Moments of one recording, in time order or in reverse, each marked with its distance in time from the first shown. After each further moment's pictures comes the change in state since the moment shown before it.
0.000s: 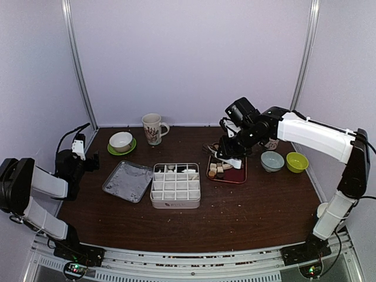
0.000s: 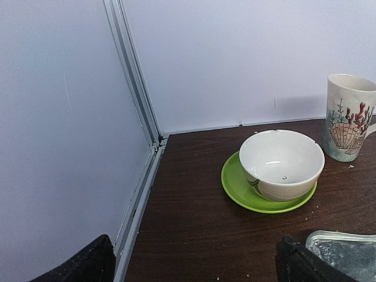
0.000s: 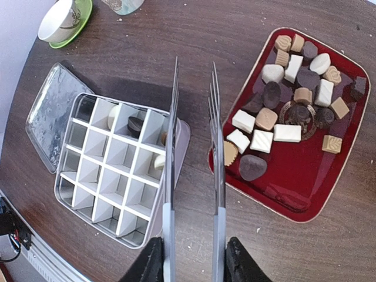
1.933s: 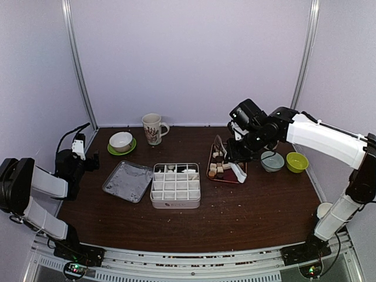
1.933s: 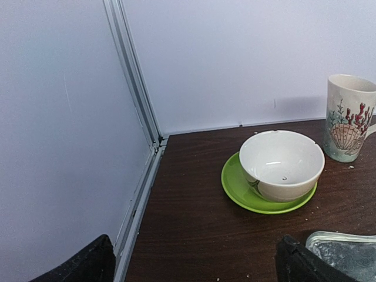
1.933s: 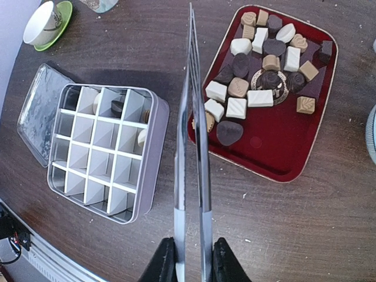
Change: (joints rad) left arm 0.000 0.000 0.002 -0.001 0.001 0.000; right arm 0.039 -0.081 -0.037 -0.092 0.064 0.108
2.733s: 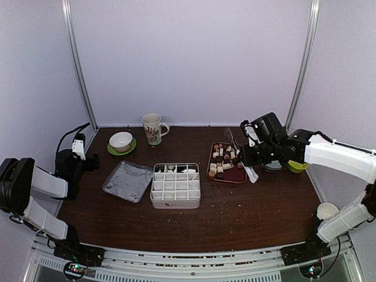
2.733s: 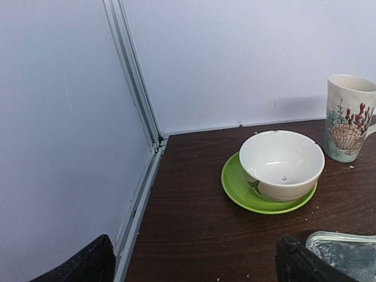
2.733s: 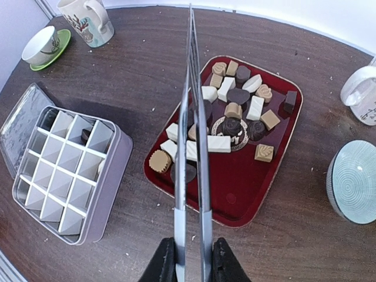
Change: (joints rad) left arm 0.000 0.000 0.000 0.000 0.000 0.000; right arm -0.073 -0.218 -0.359 0.375 0.106 -0.236
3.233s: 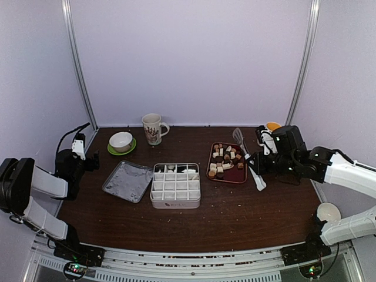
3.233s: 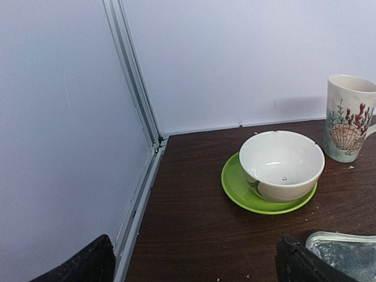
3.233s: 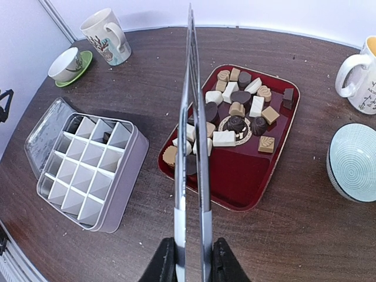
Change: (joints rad) left arm 0.000 0.000 0.000 0.000 0.000 0.000; right arm 0.002 -0.277 -0.262 0.133 -0.032 0.056
